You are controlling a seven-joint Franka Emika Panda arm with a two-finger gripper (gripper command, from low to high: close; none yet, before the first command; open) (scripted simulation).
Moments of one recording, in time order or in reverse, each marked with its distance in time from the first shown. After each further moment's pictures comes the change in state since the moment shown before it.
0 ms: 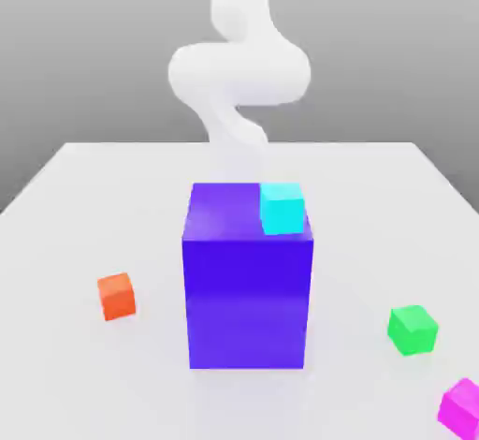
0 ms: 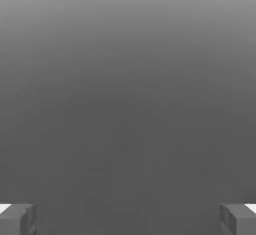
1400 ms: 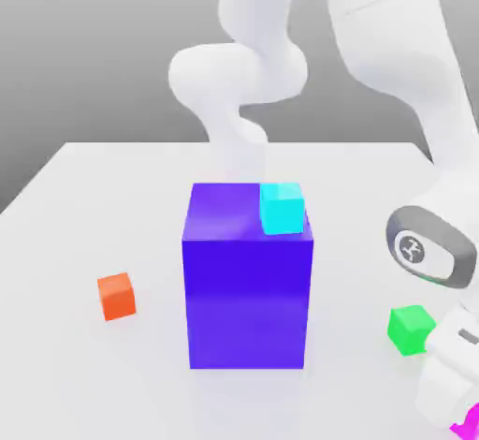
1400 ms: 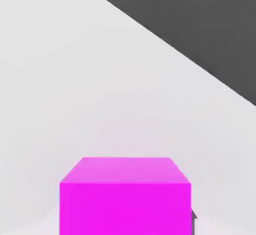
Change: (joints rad) arm 0.294 1.270 0.191 0.111 -0.275 0.396 0.118
